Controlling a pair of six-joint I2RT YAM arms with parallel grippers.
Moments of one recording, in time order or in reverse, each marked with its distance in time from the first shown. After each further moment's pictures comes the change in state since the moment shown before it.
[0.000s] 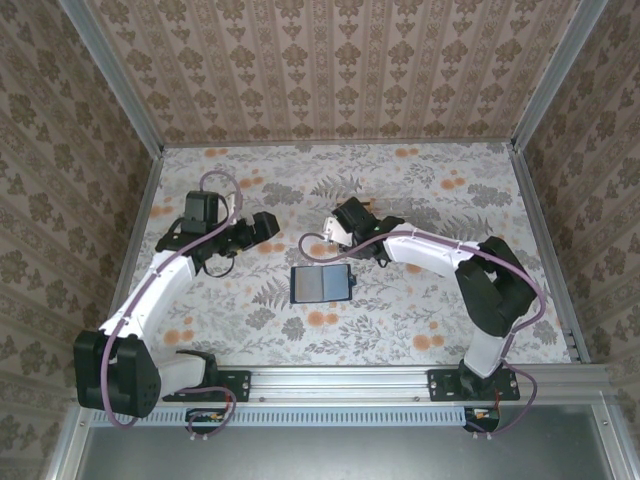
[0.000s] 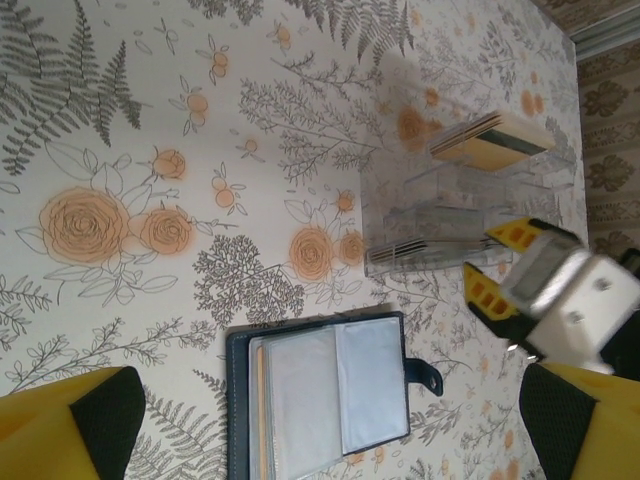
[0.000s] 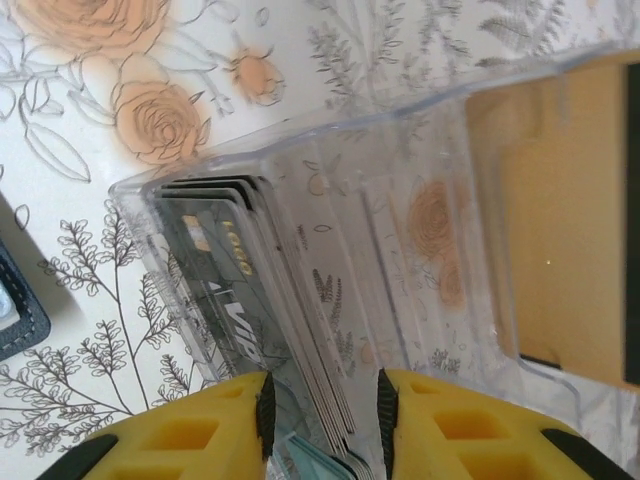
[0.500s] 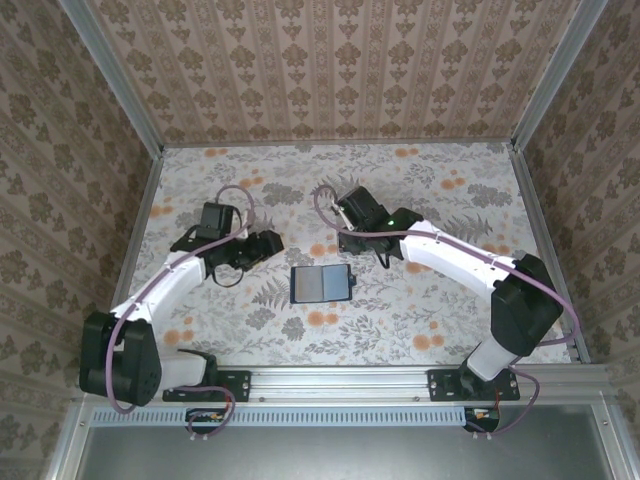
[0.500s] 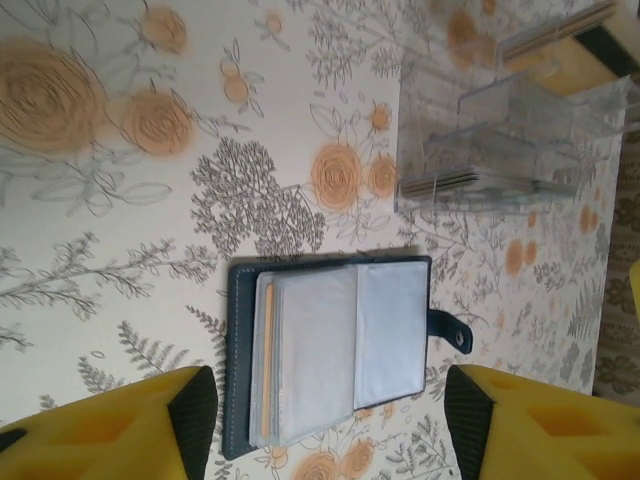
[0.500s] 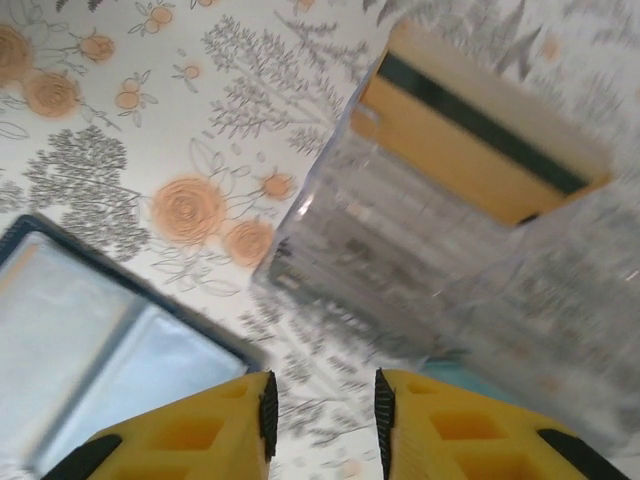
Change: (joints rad) left arm -0.069 0.070 -0.082 0.027 0.024 -0.071; right arm 0.034 -0.143 0.072 -0.188 -0.150 0.791
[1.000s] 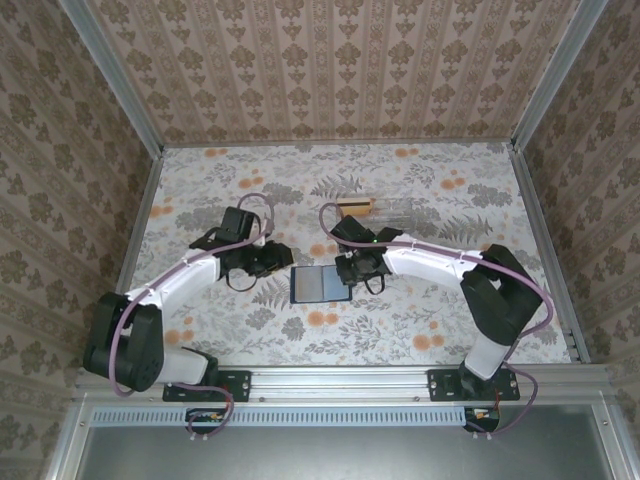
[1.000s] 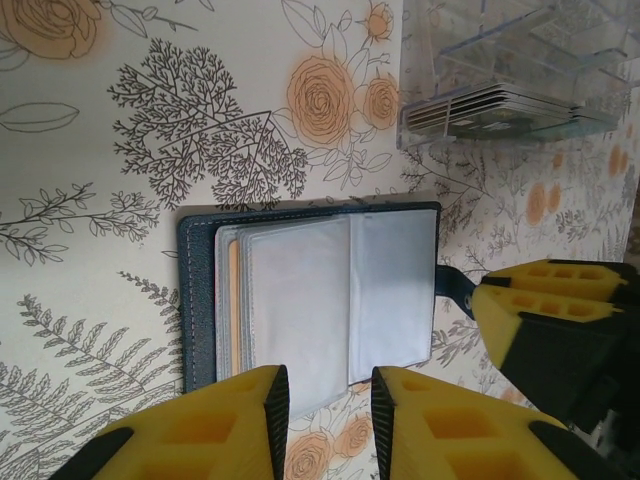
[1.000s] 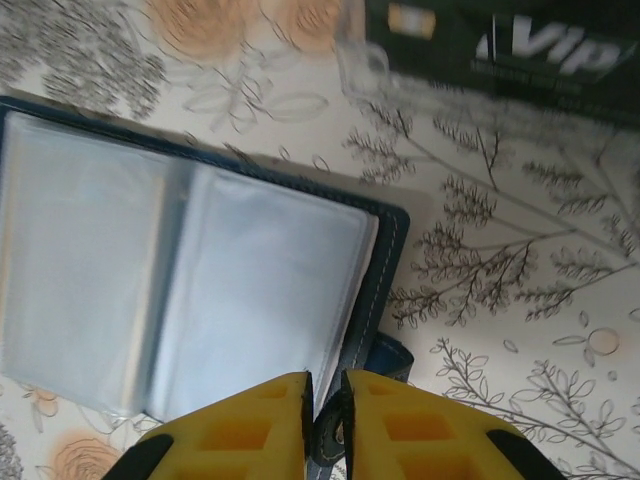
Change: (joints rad) left arm -0.109 0.083 -0.014 0.041 -0.004 -0.028; right arm 0.041 0.110 -0.148 0.027 -0.183 0.415
